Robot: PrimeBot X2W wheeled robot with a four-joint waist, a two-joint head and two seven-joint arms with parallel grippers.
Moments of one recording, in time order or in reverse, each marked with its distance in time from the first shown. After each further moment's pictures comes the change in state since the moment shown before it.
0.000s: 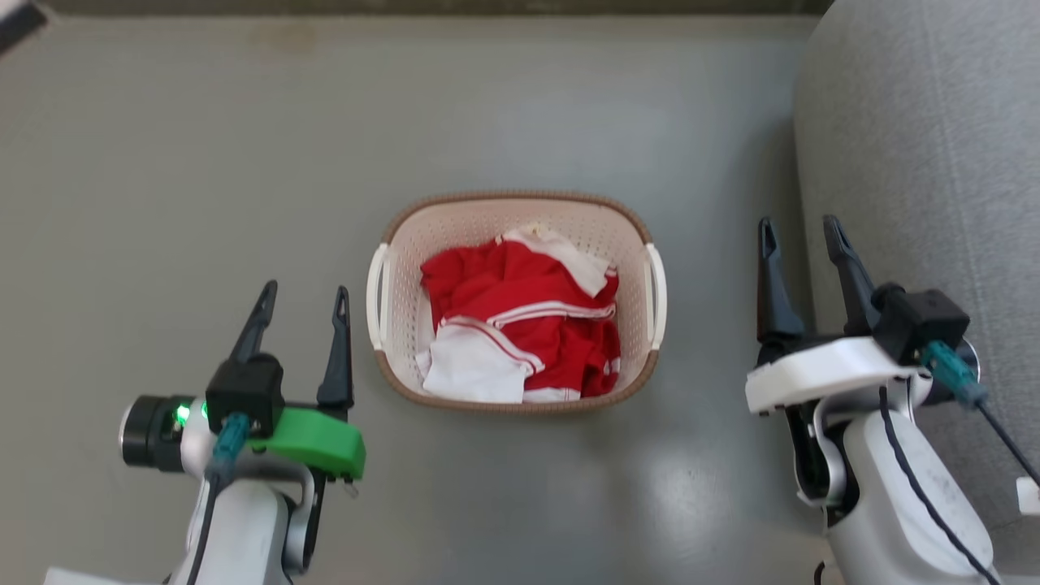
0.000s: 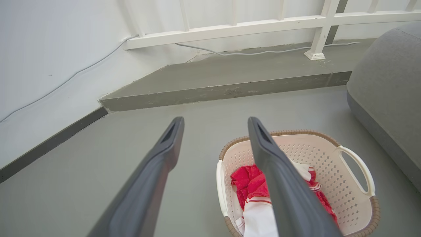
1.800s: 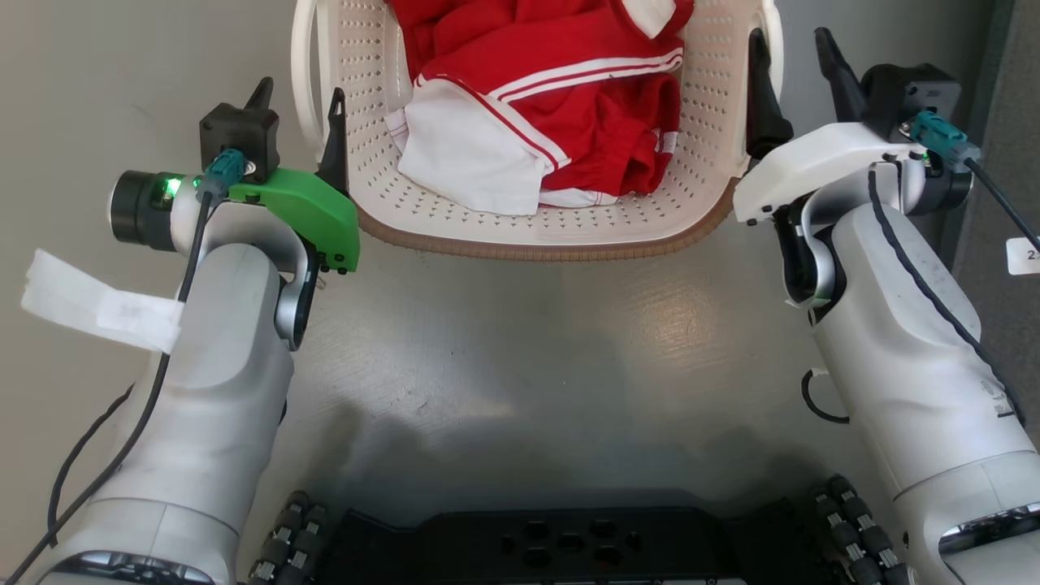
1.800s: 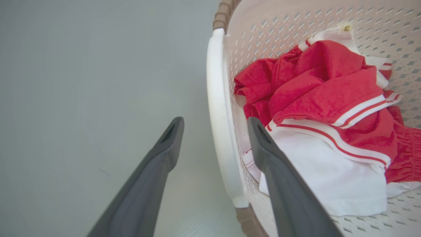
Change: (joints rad) left arm -0.650 -0.027 -0.130 0.620 -0.133 -0.044 0.012; right arm -0.554 -0.020 0.062 0.505 0.089 0.021 -0.003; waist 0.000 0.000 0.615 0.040
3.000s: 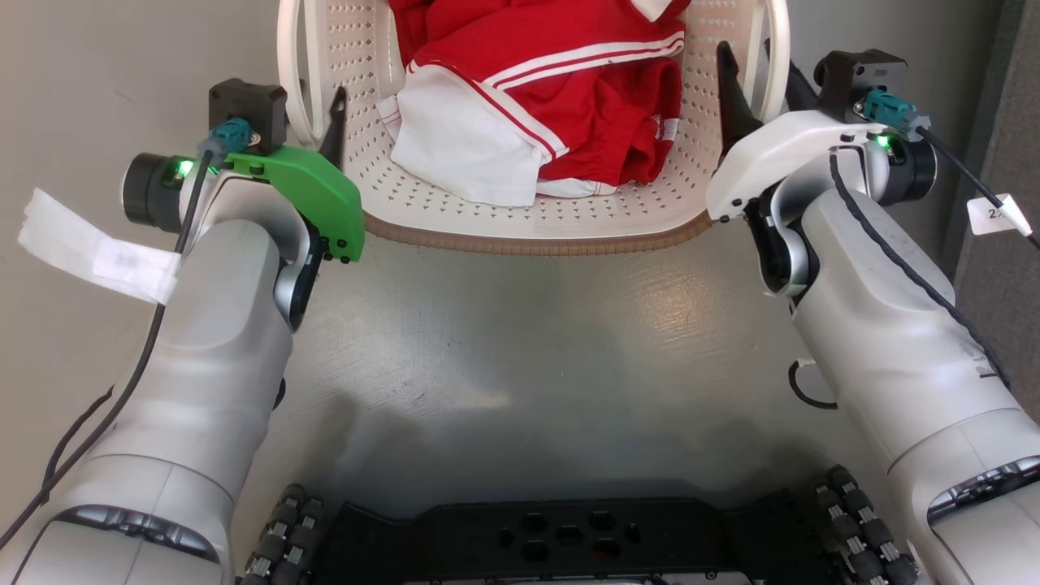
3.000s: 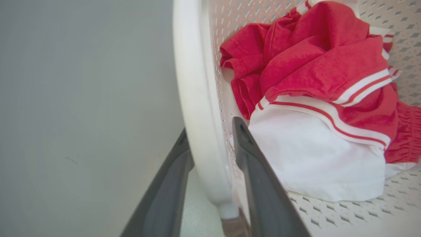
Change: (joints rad) left arm -0.122 -0.002 -0.138 0.184 -0.155 -0.069 0.010; right arm -0.115 -0.002 0.163 0.192 0.123 -0.007 0.000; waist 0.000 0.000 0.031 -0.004
